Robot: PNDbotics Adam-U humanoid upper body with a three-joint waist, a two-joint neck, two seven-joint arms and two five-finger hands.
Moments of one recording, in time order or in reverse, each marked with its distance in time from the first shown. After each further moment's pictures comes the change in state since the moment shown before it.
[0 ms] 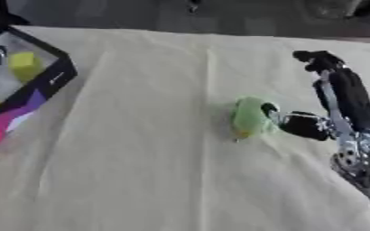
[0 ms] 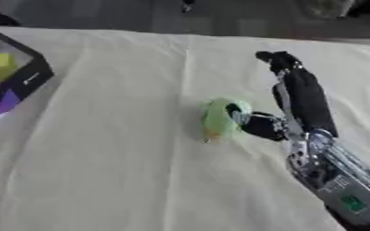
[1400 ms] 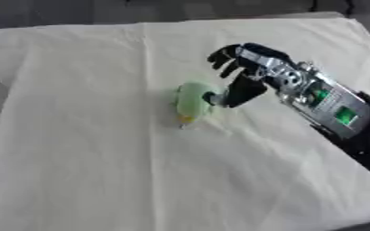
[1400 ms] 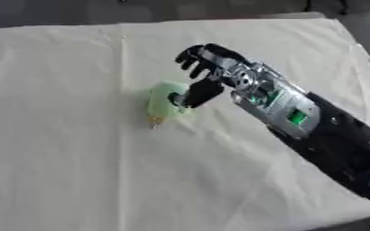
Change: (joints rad) left arm 0.011 -0.002 -0.138 -0.240 0.241 0.025 0.062; right arm -0.066 -0.096 -0.096 0.029 -0.458 0.140 0.465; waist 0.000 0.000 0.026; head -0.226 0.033
